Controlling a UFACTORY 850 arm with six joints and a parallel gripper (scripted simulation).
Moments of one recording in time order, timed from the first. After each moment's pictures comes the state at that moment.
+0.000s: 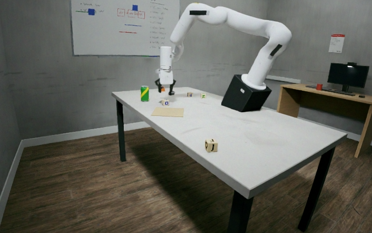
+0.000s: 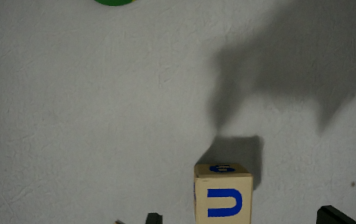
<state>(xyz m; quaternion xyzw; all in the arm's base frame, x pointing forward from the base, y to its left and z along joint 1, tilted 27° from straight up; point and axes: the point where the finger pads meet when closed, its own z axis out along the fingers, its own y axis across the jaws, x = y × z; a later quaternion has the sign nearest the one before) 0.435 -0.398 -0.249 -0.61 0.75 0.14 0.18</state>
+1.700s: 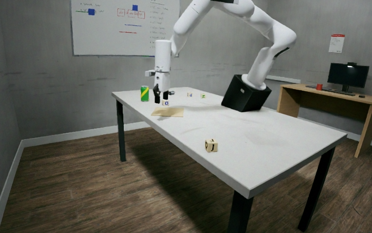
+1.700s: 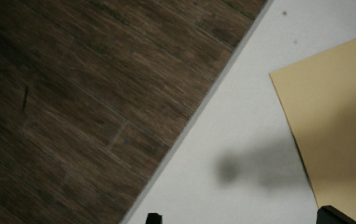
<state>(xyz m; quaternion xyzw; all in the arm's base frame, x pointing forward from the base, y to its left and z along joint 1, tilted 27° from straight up) 0.675 -0.164 -0.087 -0.81 0.54 0.07 0.19</state>
